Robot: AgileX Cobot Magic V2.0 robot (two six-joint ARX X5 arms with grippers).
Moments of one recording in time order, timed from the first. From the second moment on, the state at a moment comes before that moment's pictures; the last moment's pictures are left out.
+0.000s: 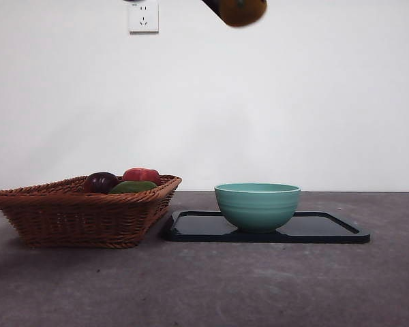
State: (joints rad) left arm -0.76 2.10 2.66 -1.43 0.03 -0.17; right arm 0.37 0.33 1.14 -1.32 -0.23 0.08
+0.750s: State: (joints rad) left arm -0.69 1.65 1.86 -1.43 -0.13 -0.25; right arm 0.37 0.33 1.14 -1.32 -0.24 0.08
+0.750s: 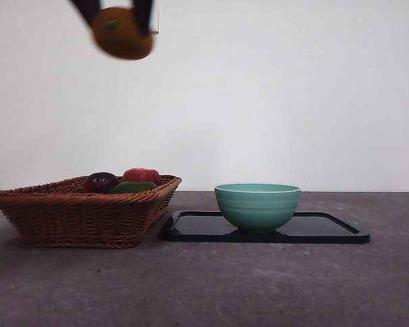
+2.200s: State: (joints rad) left arm -0.45 1.81 1.32 -0.74 -0.05 -0.33; right arm 0.37 0.33 1.14 -1.32 -0.23 0.08
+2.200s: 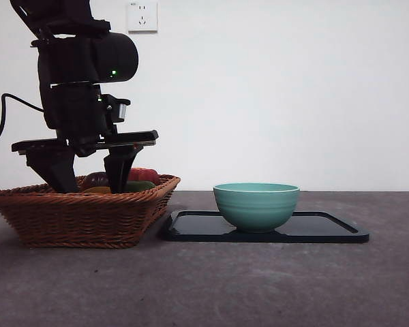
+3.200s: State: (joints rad) left arm -0.42 1.48 1.39 -0.93 0.06 -0.22; right arm 0.37 0.33 1.14 -1.32 -0.23 0.08
